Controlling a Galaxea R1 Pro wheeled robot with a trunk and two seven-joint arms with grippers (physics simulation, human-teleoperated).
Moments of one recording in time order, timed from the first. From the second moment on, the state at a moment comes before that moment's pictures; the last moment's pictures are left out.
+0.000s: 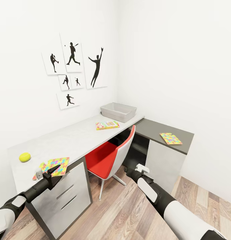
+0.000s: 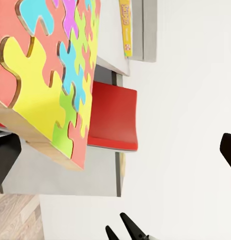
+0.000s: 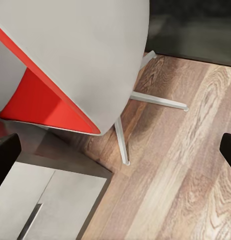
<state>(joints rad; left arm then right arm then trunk) -0.77 0.30 1.25 -0.19 -0.20 0.70 -1.07 -0.71 0.02 0.59 -0.67 -1.04 0.14 -0.30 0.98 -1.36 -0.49</state>
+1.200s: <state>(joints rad) -0.76 0.30 1.25 -0.19 -0.20 0.70 -1.08 -0.71 0.02 0.59 -0.66 -1.04 0.14 -0.30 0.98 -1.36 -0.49</state>
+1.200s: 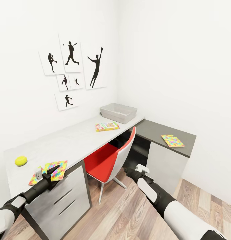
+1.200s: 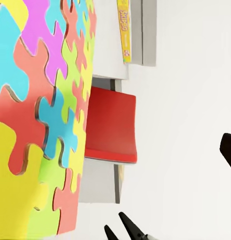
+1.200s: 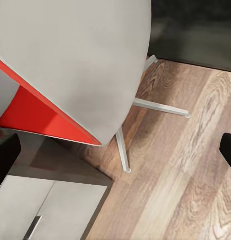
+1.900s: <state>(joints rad) -0.76 0.30 1.26 -0.19 -0.20 0.70 -1.08 -0.71 0.02 0.59 -0.66 -1.04 0.14 -0.30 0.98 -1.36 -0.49</state>
